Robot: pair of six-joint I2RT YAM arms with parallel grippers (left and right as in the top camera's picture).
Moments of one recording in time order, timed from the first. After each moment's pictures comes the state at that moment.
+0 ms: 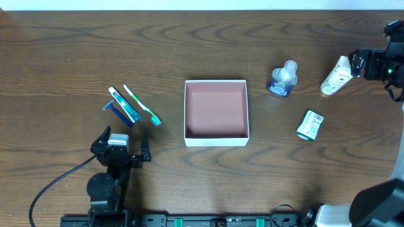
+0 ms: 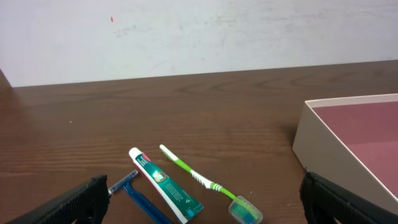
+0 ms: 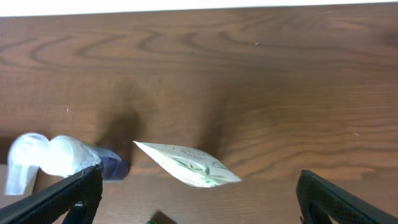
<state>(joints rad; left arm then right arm) 0.03 0.05 0.02 -0.11 0.10 0.04 -0.44 1.59 1.49 -0.75 -0.36 -0.26</state>
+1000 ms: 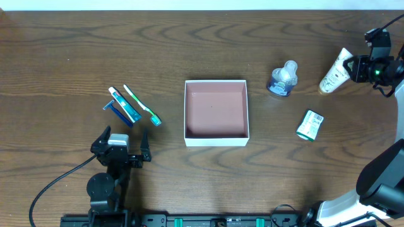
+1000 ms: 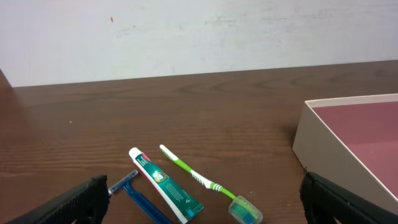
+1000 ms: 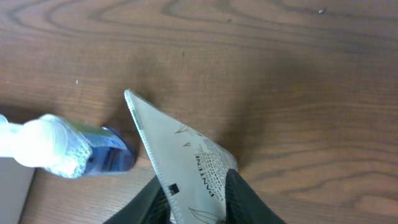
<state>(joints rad) 0.03 0.05 0.02 -0.11 0.10 0.04 -0.44 1.78 1.49 -0.72 -0.48 -0.35</state>
